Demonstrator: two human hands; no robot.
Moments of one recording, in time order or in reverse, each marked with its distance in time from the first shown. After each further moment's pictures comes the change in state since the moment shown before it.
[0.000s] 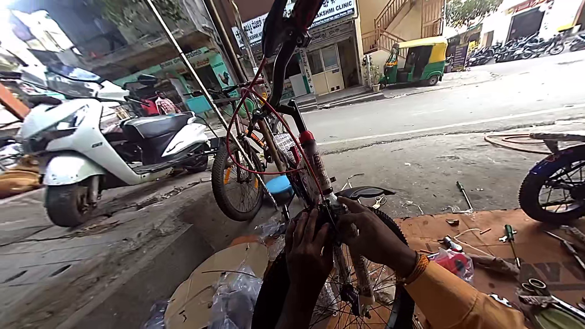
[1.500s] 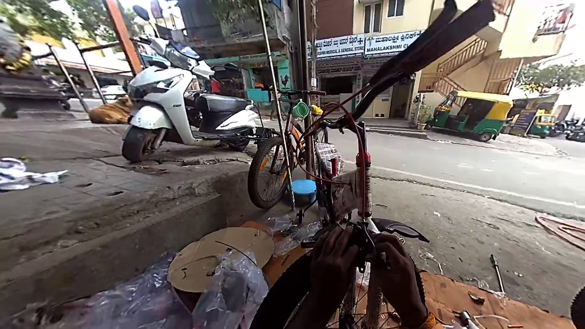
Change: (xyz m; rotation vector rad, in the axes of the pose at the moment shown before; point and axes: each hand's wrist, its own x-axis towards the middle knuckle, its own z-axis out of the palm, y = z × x) left_hand 0.004 0.009 0.007 0.071 0.054 -0.118; right_hand 0.011 0.035 0.038 0.097 0.446 -0.433
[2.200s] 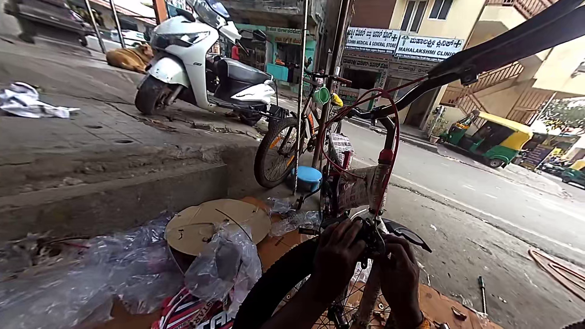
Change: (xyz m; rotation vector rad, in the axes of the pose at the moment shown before) left_hand 0.000 0.002 -0.003 -0.019 -0.023 -0.032; right_hand -0.002 0.004 0.006 -0.058 0.046 -0.044
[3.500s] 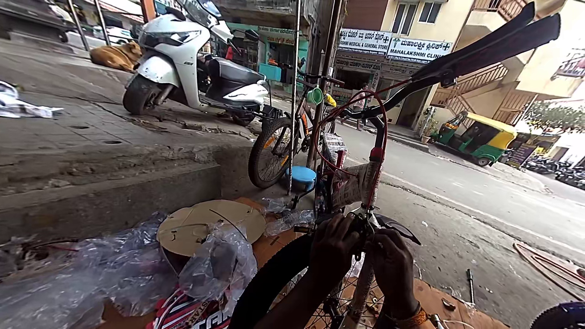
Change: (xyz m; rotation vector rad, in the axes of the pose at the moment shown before) left_hand -0.001 0.003 0.006 0.051 -0.020 -0.038; right_hand 0.008 -0.016 -0.012 -0.221 -0.075 0.033
